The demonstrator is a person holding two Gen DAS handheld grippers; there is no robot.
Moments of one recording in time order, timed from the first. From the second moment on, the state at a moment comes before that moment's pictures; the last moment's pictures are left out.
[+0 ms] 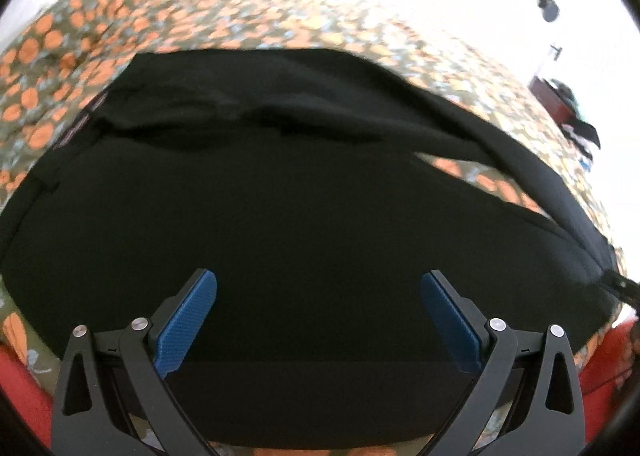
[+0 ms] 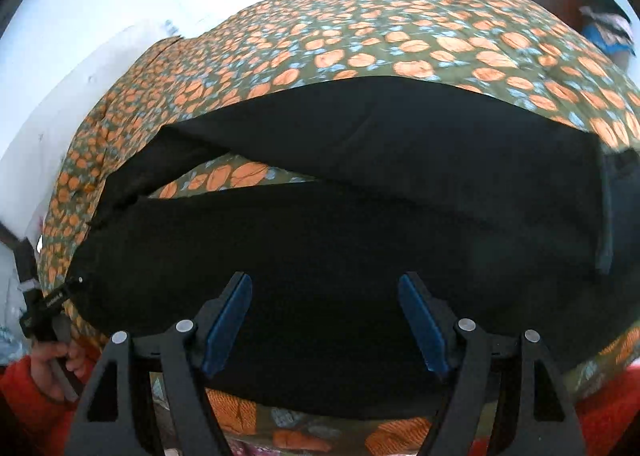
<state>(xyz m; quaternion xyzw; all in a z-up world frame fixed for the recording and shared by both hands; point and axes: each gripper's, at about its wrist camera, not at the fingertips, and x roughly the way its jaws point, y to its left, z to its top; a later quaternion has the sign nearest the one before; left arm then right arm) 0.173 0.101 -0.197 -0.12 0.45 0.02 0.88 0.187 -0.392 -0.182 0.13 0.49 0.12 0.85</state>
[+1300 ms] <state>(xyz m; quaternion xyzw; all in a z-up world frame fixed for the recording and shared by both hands) 0.185 0.099 -0.217 -0.08 0.47 0.06 0.88 0.178 -0.556 -0.207 0.45 0.40 -0.07 0.80</state>
